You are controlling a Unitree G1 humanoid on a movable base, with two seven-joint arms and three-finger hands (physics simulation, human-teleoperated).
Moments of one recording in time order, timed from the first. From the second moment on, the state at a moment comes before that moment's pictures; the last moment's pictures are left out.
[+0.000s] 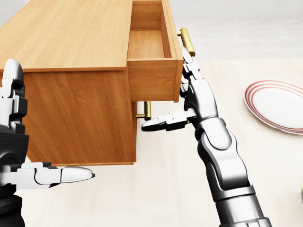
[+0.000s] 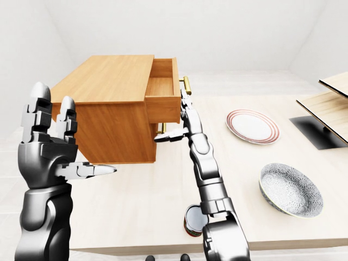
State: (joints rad) left arm -0.01 0.03 0.08 -0.69 -0.12 0.09 -0.03; right arm -0.60 -0.04 -0.03 0.32 0.06 0.09 0.09
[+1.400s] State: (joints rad) left arm -0.01 0.03 0.09 -0.67 -0.13 0.09 -0.03; right arm -0.68 0.04 -0.01 0.42 -0.01 0.09 0.07
